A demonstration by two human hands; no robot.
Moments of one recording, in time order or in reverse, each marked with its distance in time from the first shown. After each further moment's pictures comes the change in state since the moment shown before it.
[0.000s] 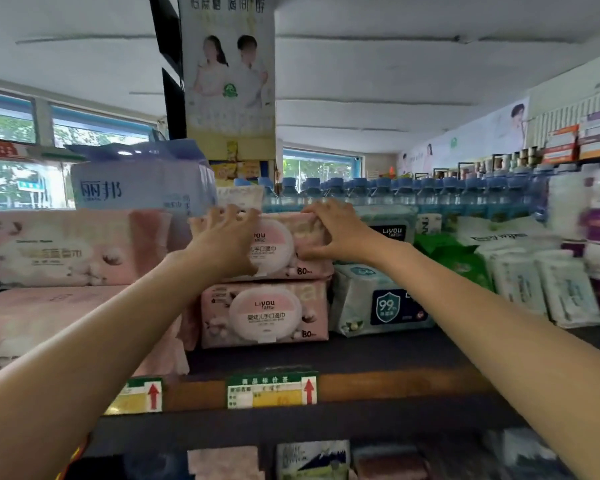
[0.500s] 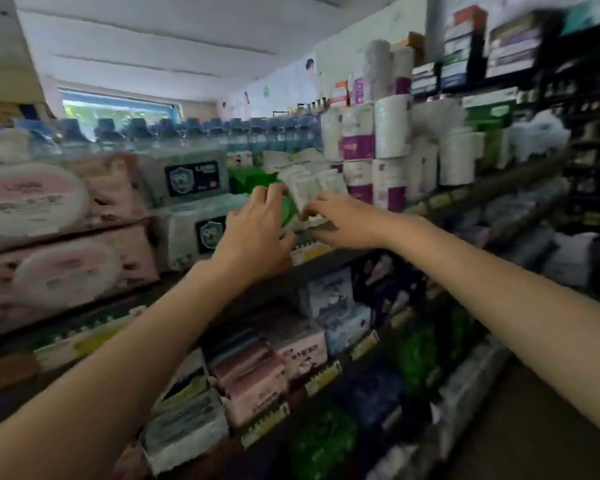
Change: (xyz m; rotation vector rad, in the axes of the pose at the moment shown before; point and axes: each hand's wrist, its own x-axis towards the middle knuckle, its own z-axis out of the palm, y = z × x) left_hand -0.092 0.201 0.015 -0.556 0.091 0.648; right_hand -0.239 0.039 -0.071 -0.293 -0.178 0.478
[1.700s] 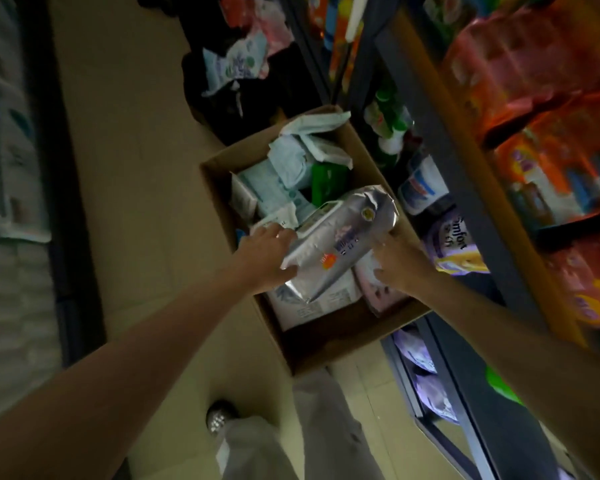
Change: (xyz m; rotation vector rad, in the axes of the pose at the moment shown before) left_hand -0.438 0.721 0.398 -0.155 -1.255 1.194; right_hand -1.004 0.113 0.283 0.325 -0.623 1.613
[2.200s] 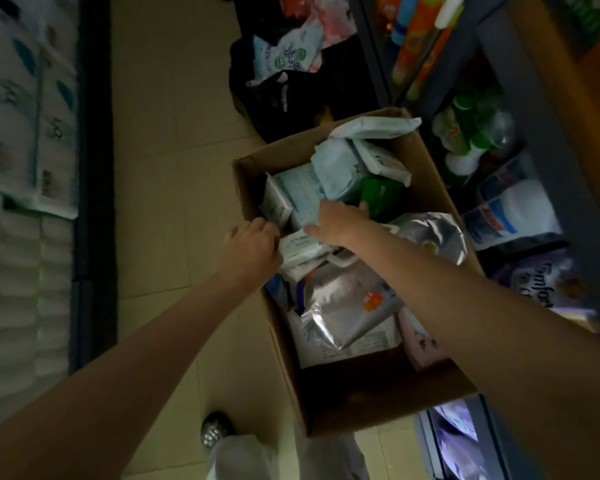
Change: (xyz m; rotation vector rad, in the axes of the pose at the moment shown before) left_hand 0.047 -0.075 0.028 -0.056 0.260 -0.307; right_hand 0.169 -0.110 -0.039 0.049 -0.108 -0.052
